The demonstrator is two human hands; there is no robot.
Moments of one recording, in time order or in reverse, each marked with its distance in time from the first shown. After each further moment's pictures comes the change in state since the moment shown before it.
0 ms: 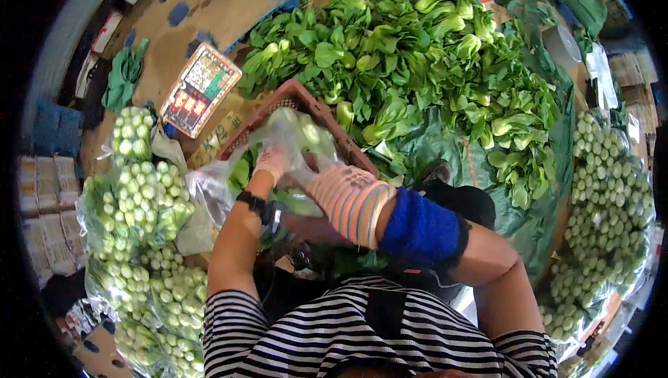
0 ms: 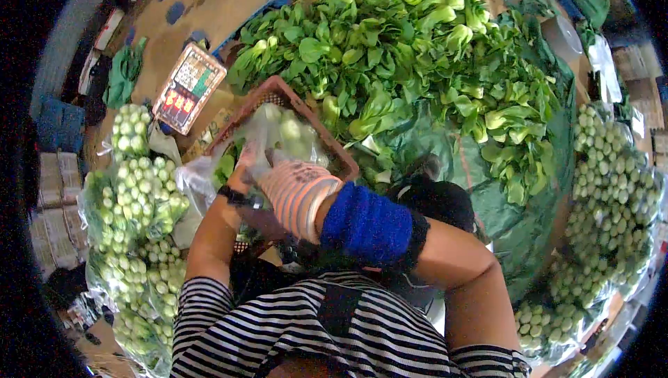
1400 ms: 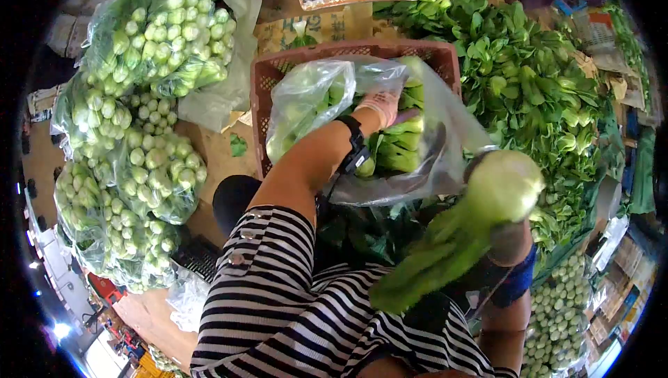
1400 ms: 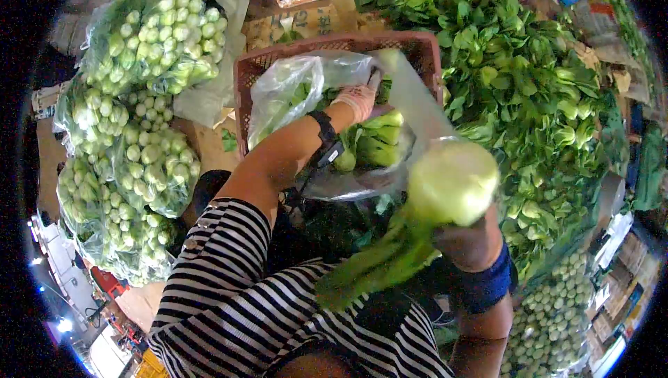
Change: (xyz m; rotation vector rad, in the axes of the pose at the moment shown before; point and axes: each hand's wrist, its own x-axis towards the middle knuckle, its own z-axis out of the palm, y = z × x) left_hand -0.003 -0.003 0.034 -0.280 0.488 0.015; right_hand 0.008 0.024 0.028 0.970 0.261 0.156
